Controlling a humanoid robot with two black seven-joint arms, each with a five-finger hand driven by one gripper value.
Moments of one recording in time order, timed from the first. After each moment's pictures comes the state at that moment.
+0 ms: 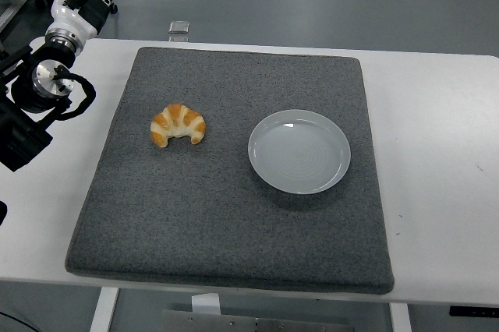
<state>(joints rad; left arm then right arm) -0.91 0.40 -0.72 -0.68 -0.20 -0.07 -0.33 0.08 0.00 -0.15 0.14 0.04 -0.02 -0.06</state>
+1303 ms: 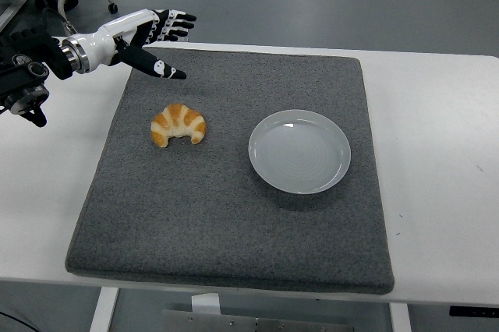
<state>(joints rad) -1.11 0.70 -0.09 -1.00 0.64 -0.15 -0.33 0.08 0.00 -0.15 0.14 0.04 -0.02 -0.06</state>
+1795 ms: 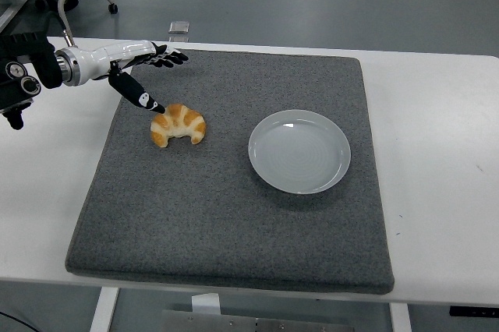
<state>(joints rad) -1.15 0.77 -0.04 -1.12 0.89 -0.15 -0.17 0.08 0.00 -0.15 0.14 0.04 -0.02 -0.06</state>
